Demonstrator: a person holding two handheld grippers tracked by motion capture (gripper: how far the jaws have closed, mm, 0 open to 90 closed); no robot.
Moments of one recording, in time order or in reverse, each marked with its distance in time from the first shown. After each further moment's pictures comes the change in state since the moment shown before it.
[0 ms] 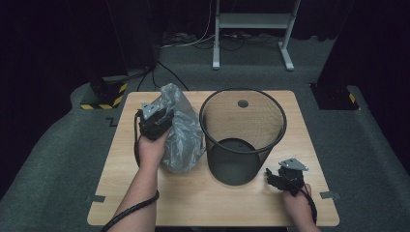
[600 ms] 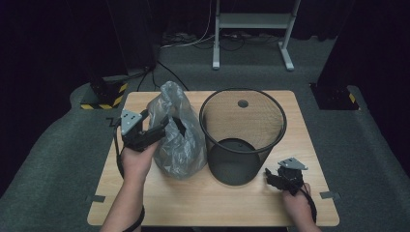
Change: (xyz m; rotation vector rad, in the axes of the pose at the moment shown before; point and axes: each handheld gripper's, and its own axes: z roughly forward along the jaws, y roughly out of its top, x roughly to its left) left arm 0.001 0.009 -0.083 -0.129 -0.050 0.014; right arm 0.001 0.001 0.002 0.002 0.015 -0.009
